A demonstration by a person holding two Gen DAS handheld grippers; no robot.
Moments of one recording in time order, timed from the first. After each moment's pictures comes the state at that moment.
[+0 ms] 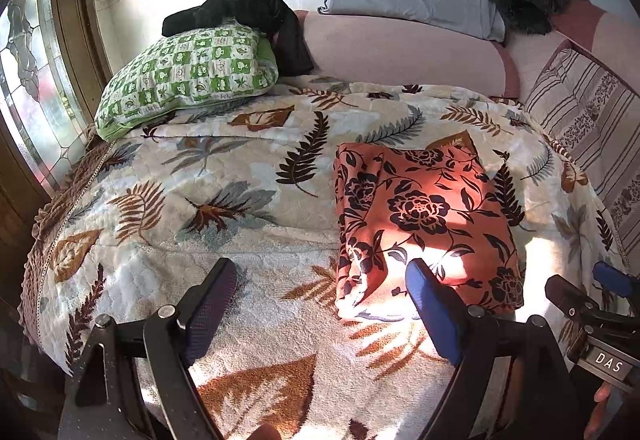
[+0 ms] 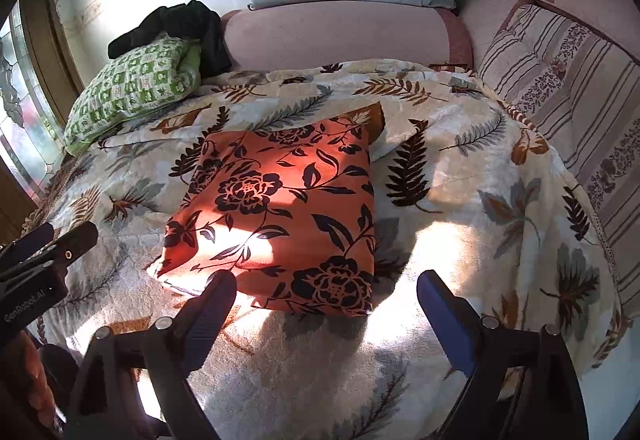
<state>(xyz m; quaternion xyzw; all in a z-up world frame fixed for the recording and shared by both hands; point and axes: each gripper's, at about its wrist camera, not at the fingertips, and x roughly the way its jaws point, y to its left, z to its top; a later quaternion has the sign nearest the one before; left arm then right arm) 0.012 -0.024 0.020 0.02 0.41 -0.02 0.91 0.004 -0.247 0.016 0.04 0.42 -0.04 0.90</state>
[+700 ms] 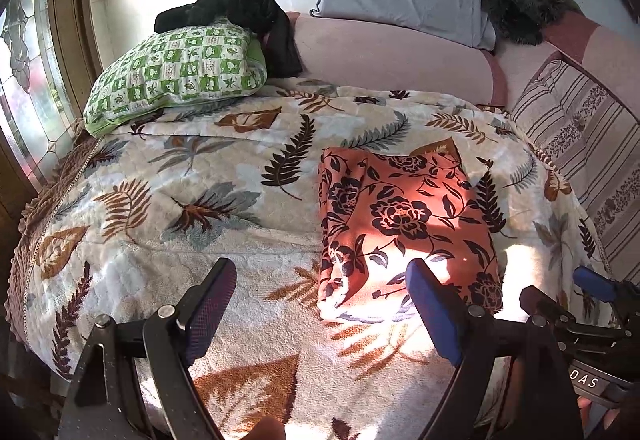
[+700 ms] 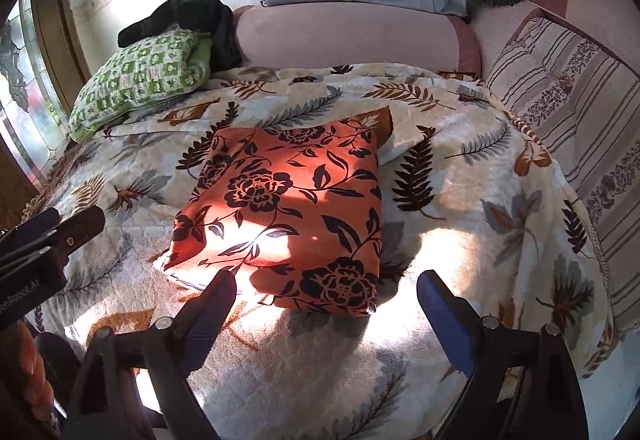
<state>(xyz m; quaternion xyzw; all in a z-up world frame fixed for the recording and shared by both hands) 0.011 -0.024 0.027 -0.01 0.41 -0.05 0.91 0.005 -0.235 0.023 0.02 0.43 -0.03 0.90</state>
